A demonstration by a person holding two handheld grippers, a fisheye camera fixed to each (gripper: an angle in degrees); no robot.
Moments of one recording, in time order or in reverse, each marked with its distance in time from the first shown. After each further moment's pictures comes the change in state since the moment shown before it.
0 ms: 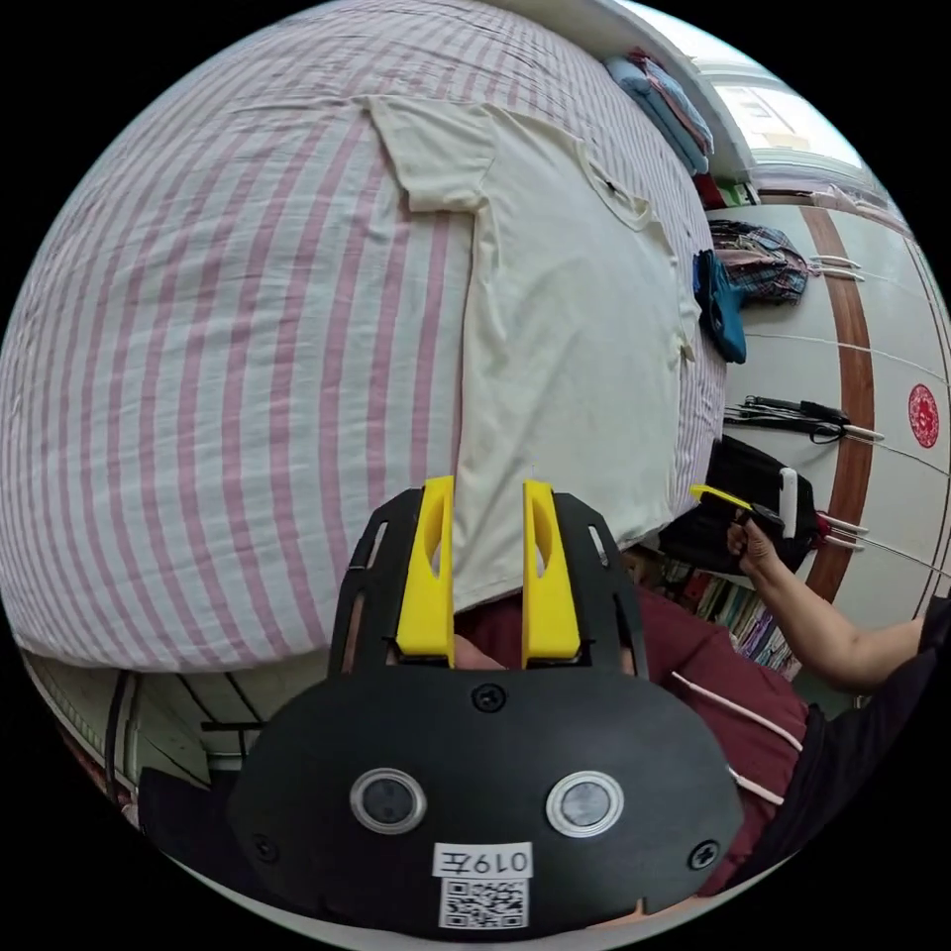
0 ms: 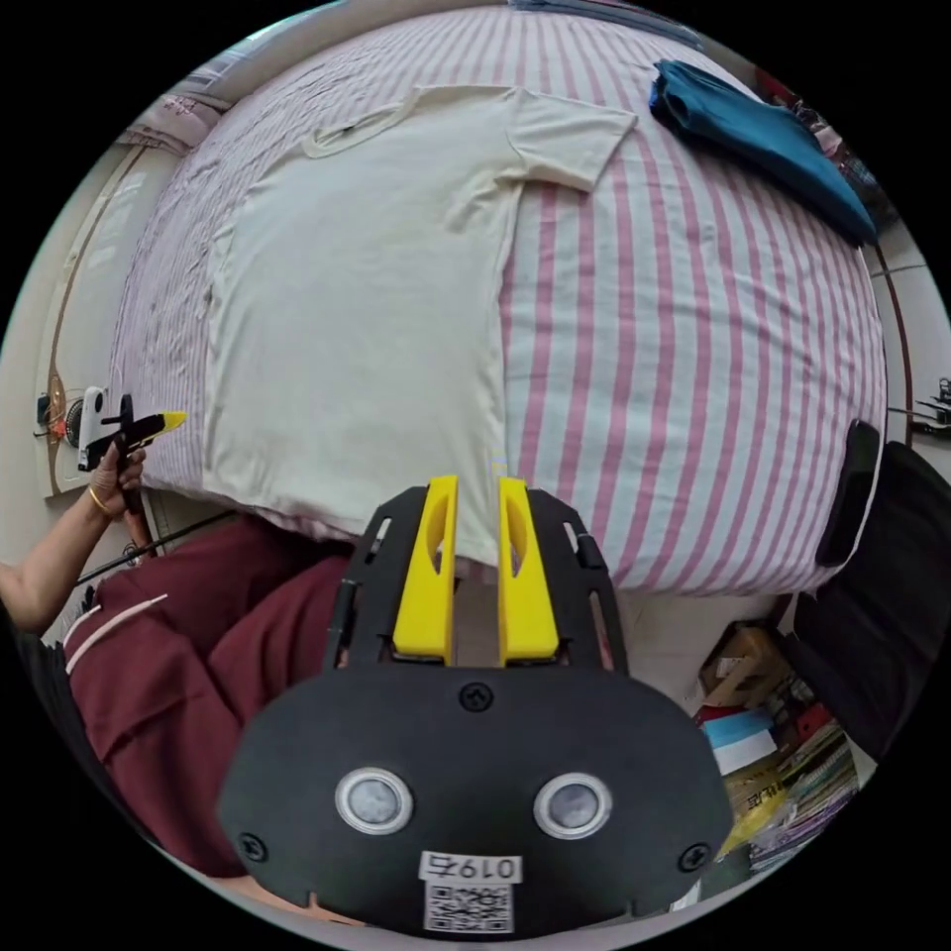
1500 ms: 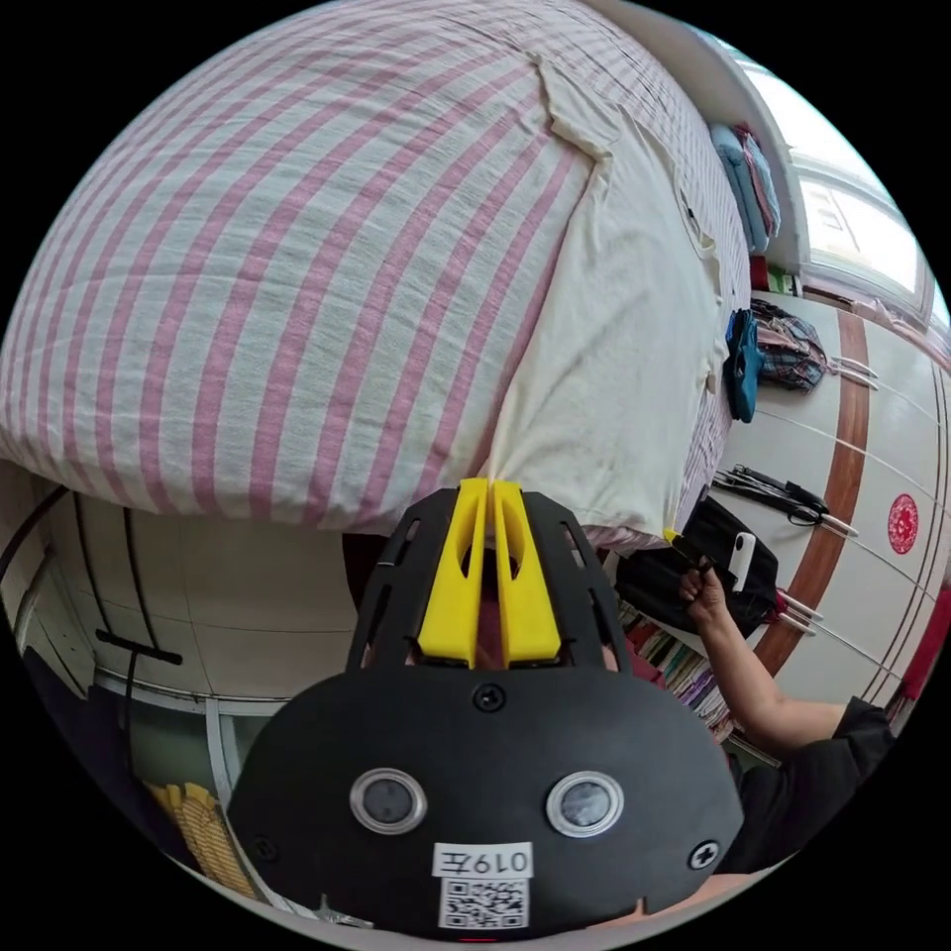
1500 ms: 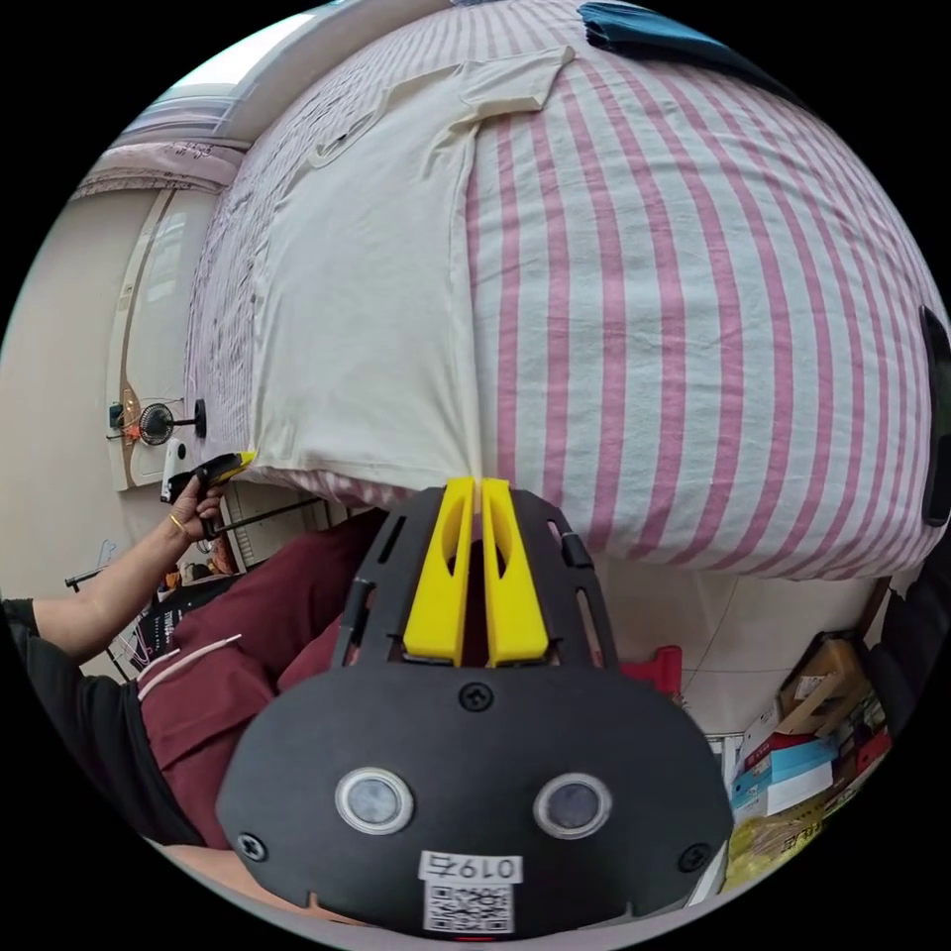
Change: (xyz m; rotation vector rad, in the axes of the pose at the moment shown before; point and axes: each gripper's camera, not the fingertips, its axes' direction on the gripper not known) left arm -0.133 0.204 0.203 0.031 0.082 -0.282; right arm 0.108 0.194 0.216 0.016 -0.280 0.023
